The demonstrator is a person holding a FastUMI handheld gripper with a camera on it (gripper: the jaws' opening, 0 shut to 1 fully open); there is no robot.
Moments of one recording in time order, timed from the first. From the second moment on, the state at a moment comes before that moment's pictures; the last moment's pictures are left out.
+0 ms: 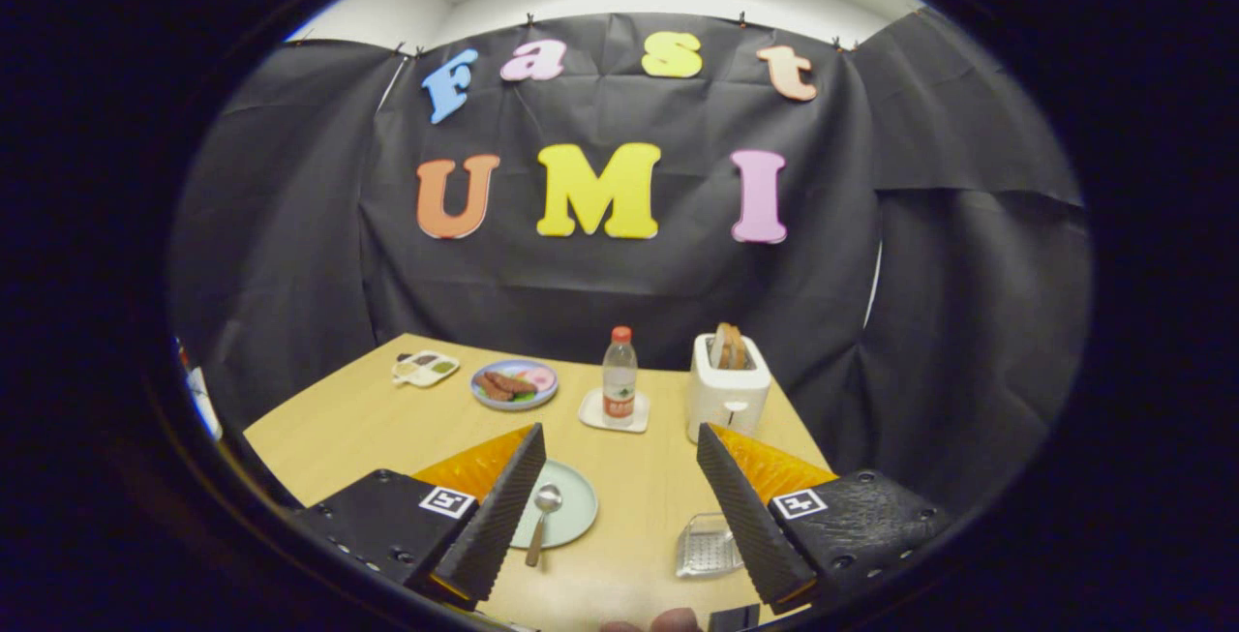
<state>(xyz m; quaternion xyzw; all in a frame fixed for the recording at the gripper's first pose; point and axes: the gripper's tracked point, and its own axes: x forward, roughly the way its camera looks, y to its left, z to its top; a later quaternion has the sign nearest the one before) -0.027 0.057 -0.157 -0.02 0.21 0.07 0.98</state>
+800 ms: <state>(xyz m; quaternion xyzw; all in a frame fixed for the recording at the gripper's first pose) 0.016 0.143 -0.373 -0.09 0.43 0.10 0.89</state>
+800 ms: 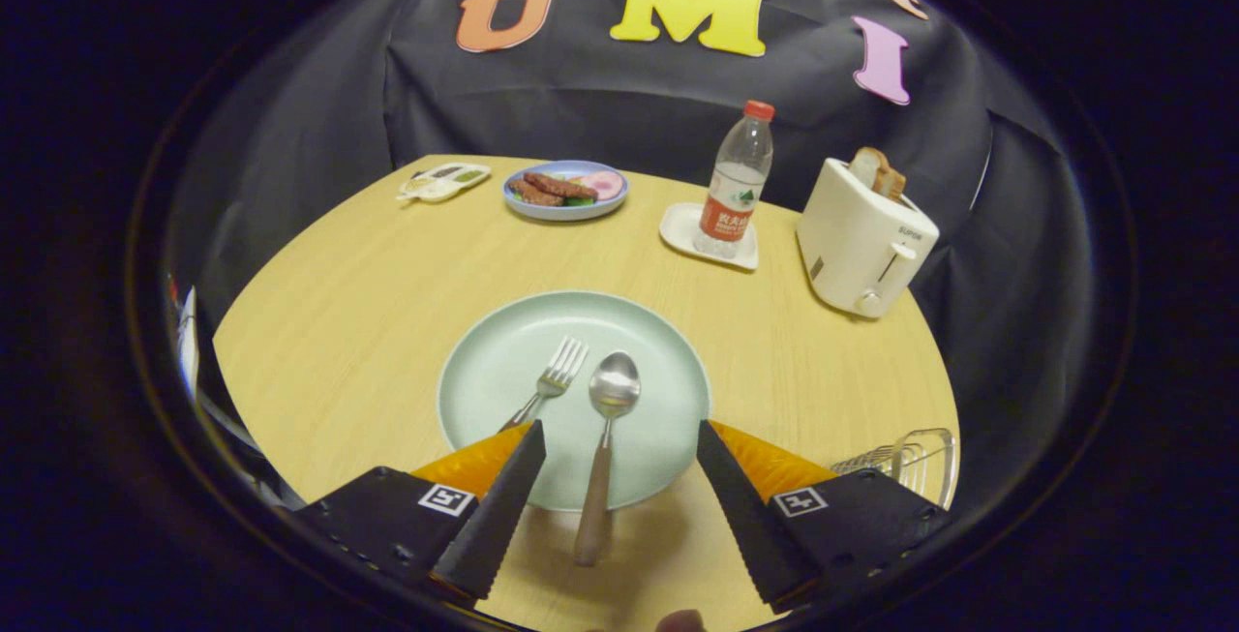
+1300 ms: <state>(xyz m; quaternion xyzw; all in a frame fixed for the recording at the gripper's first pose) 0.019 0.146 -0.421 -0.07 0.50 0.07 0.86</state>
